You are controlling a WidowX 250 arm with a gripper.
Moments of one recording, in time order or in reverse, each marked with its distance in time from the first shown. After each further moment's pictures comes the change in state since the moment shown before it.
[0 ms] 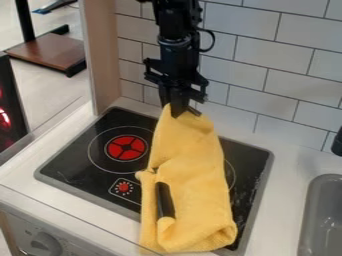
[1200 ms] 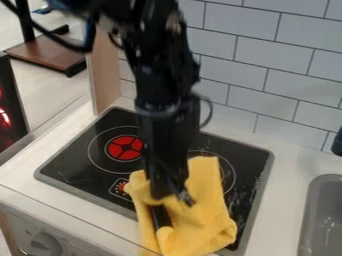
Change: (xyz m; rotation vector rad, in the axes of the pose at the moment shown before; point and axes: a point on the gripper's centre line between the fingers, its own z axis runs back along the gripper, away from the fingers) arm -0.115 -0.080 -0.006 -0.049 0.046 -0.427
